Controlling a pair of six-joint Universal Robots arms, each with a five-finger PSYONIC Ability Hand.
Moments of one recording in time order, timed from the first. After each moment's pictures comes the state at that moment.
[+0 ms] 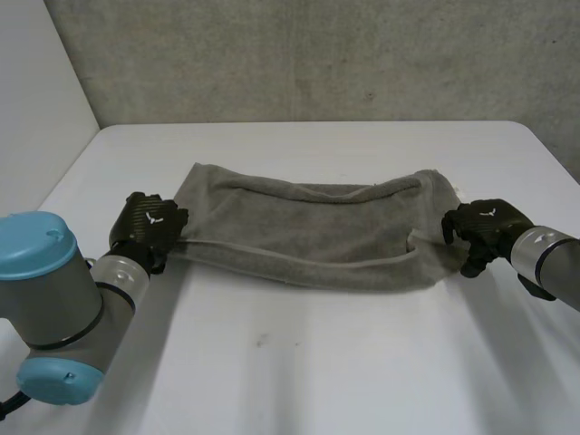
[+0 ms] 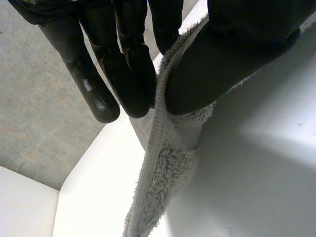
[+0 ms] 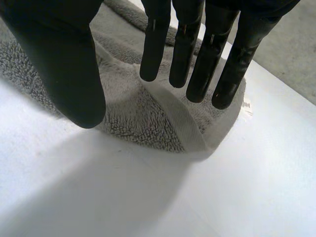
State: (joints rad) left arm 4.36 -1.94 -1.81 3.57 -1.56 3.77; right arm 1.65 -1.06 1.49 0.08 1.23 2.61; left_hand 1.19 1.22 1.22 1.22 1.04; right_hand 0.59 0.70 0.68 0.67 0.50
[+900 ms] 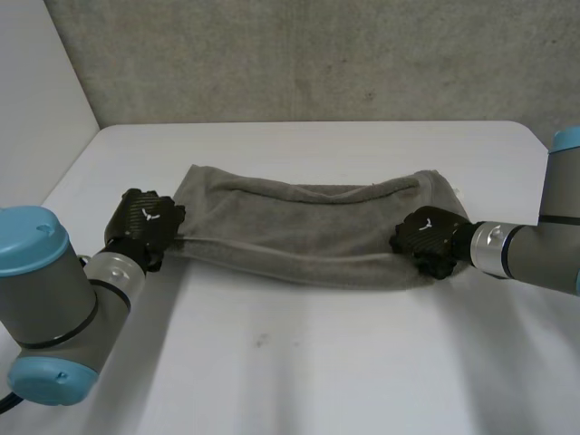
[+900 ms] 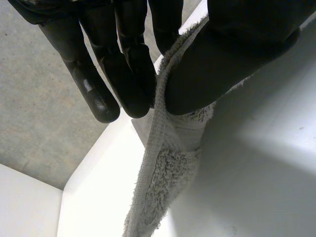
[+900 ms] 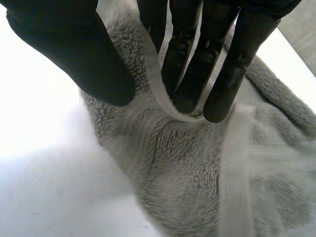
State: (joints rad) left arm 4.37 -1.91 -1.81 3.54 -1.56 3.77; right arm 1.73 -0.84 1.16 0.41 1.00 2.16; left_hand 1.19 1.22 1.22 1.22 1.04; right_hand 0.96 1.15 1.14 1.15 0.94
